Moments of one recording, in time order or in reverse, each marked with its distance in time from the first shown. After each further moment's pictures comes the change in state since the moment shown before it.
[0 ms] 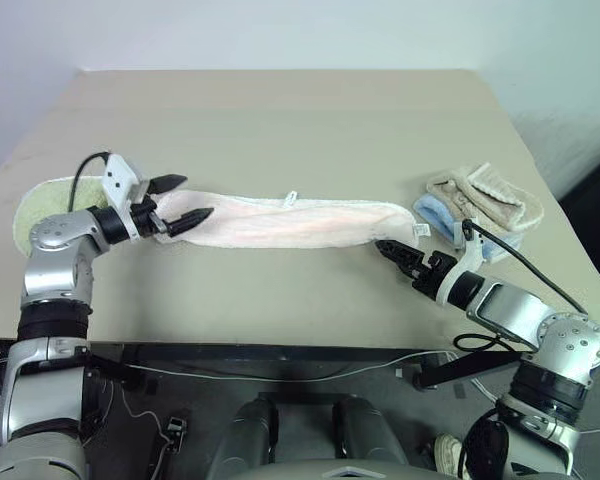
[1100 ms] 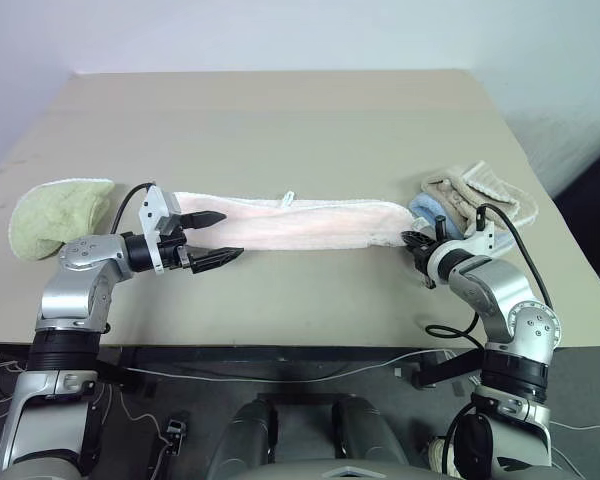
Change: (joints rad) left arm 0.130 -0.025 -0.078 -0.244 -0.071 0.166 -0.054; right arm -0.041 0.013 0.171 0.137 0.318 -0.627 -0.514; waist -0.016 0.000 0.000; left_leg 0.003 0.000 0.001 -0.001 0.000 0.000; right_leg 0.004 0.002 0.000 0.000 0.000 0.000
